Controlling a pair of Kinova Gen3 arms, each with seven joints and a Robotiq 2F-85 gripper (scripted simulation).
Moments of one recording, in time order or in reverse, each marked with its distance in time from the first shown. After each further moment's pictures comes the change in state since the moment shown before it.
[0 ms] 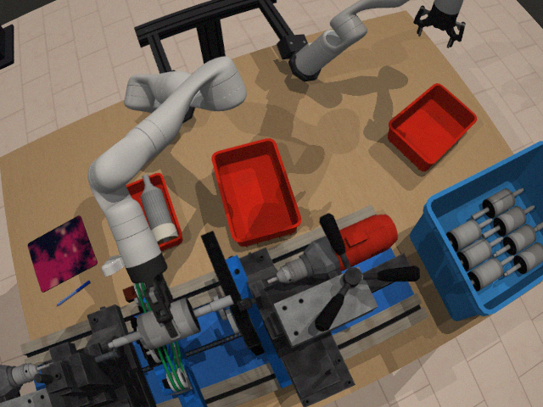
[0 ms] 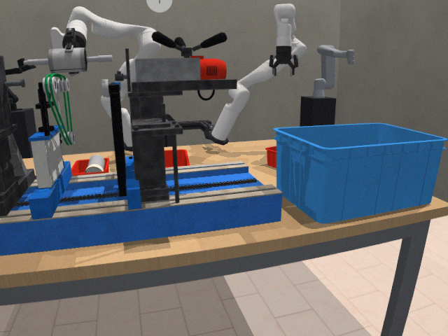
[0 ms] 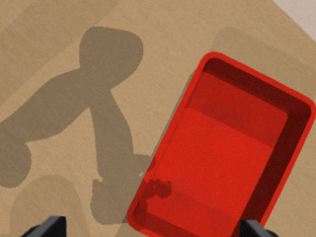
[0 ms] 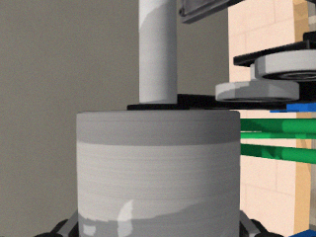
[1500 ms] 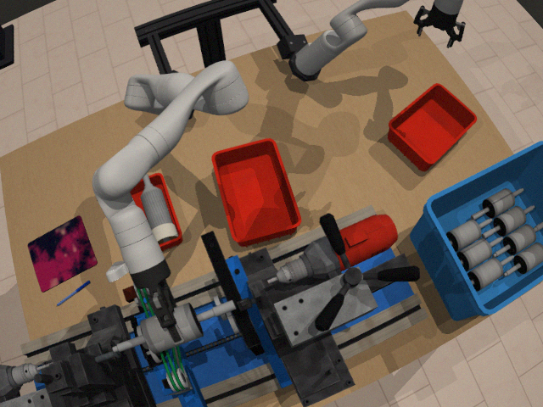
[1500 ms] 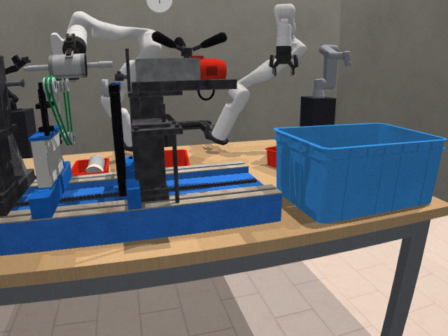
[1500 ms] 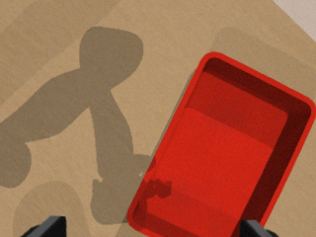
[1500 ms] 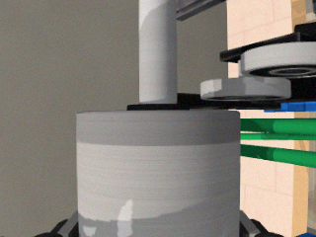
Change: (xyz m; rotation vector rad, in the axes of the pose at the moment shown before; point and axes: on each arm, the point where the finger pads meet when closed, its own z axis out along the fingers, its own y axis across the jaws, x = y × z) left arm 0.000 0.000 0.000 0.000 0.000 0.000; right arm 0.000 0.012 0.015 0.001 -0.001 0.001
